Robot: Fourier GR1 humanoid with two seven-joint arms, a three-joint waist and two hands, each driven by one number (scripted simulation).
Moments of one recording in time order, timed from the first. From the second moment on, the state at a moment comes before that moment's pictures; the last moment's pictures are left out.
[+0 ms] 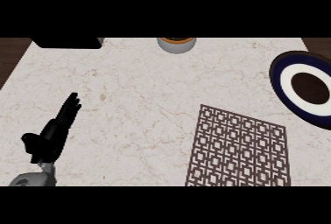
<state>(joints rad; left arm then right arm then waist) -0.05 0.25 0.03 -1.37 0.05 -0.05 -0.11 -0.35 -0.69 -0.40 -0.99 0.39 -0.31 -0.11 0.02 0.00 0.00</state>
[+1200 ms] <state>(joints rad) -0.06 0.23 0.05 -1.36 0.03 -0.06 -0.12 -0.67 -0.65 -0.73 -0.46 0.08 -0.36 -0.39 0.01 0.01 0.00</state>
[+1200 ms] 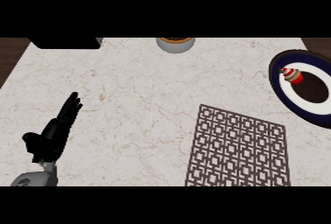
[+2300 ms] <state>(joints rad) -0.07 0.22 0.07 -1.35 0.02 -0.06 -0.12 -0.24 -0.80 -0.90 -0.22 -0.13 0.19 -0.88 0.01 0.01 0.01</state>
